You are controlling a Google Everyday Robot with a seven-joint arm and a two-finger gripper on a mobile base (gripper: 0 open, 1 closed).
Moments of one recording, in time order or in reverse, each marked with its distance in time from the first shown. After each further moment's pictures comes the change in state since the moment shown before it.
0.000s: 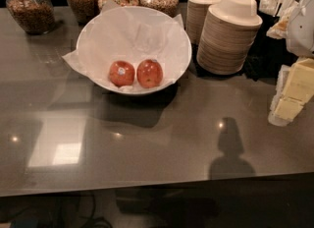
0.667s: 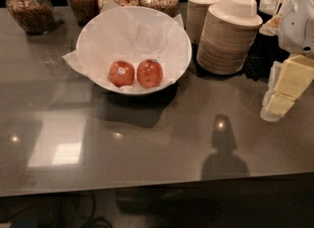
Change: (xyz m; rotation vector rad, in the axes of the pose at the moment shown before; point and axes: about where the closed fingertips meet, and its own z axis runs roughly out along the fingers) arm -0.014 -0.005 0.002 0.005 -0.026 -0.019
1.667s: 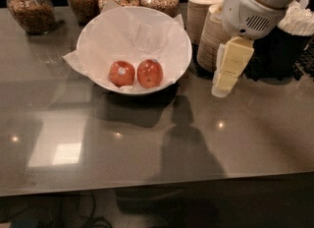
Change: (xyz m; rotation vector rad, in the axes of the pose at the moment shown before) arm -0.084 -0.037 0.033 -0.013 -0.089 -0.119
